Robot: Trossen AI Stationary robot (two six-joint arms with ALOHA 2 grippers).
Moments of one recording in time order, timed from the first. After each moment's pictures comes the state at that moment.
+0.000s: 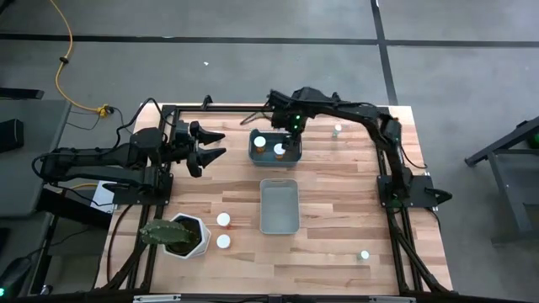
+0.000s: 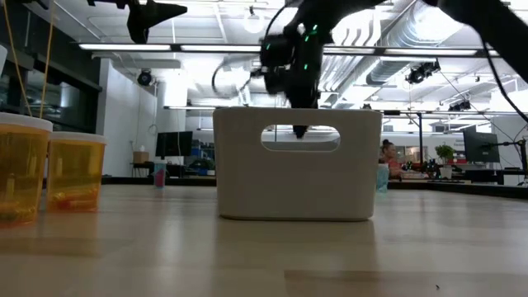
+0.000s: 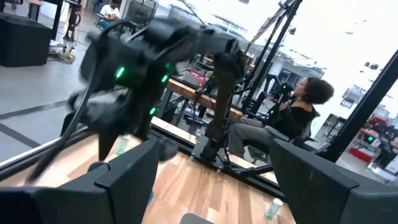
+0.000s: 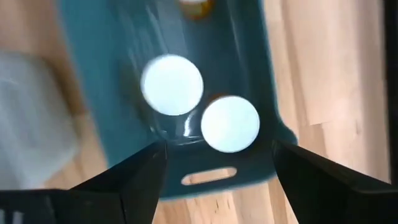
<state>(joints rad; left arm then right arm) 0.21 0.66 0.56 0.15 -0.10 -0.39 -0.42 2.07 1.92 -1.22 -0.07 -0.21</state>
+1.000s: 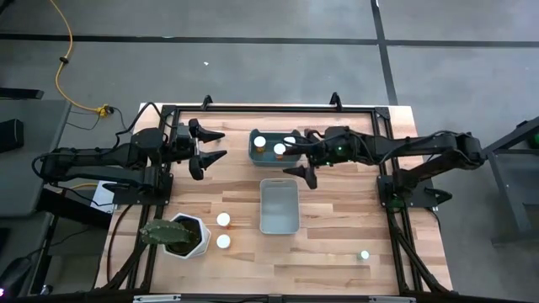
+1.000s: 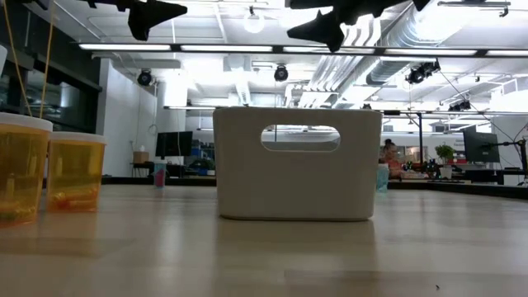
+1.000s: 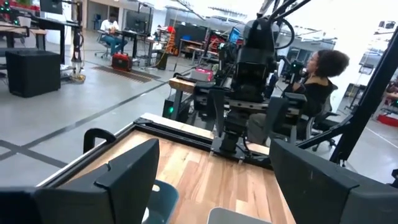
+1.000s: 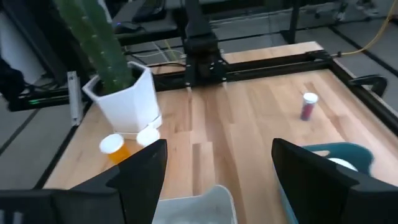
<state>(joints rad) 0.22 0.66 0.56 0.13 -0.10 -0.20 -0.07 1.29 0.97 -0.01 -0.10 0.10</state>
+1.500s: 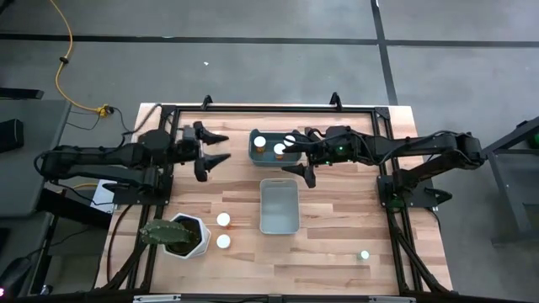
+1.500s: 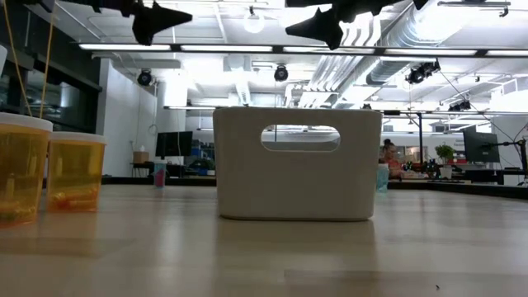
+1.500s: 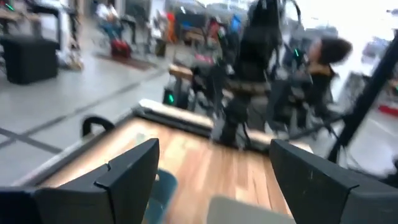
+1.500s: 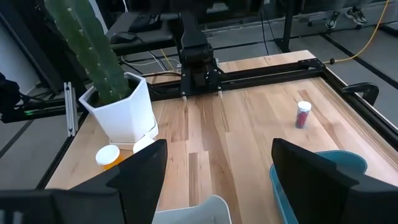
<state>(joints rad) 0.19 0.72 0.56 0.12 -0.10 -0.21 -0.07 1.29 0.97 0.02 -0.08 0.11</state>
